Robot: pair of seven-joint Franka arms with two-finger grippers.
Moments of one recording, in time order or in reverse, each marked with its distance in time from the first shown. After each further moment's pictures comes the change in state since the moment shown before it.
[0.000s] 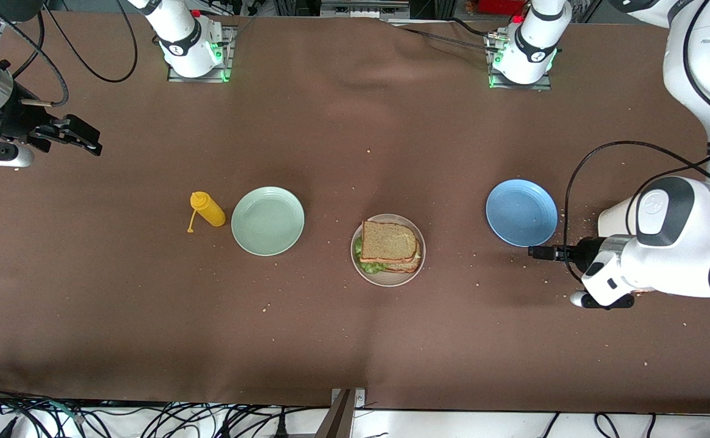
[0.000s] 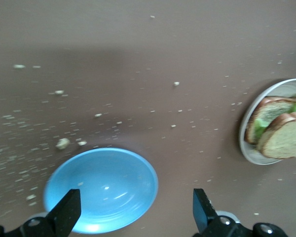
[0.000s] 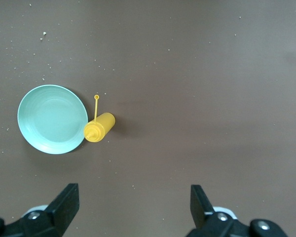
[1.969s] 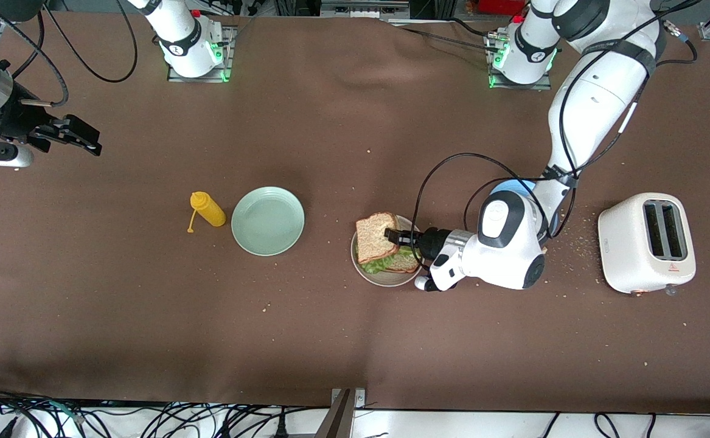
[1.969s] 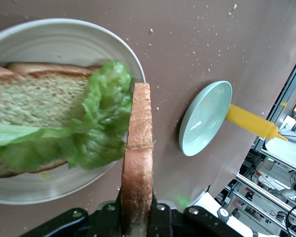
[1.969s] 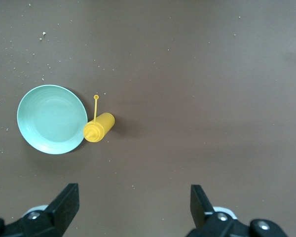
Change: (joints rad) left arm -0.271 0.257 -0.087 -0.047 -0.566 0.363 -0.014; right arm 0.000 0.000 0.000 0.000 -0.001 0.000 0.000
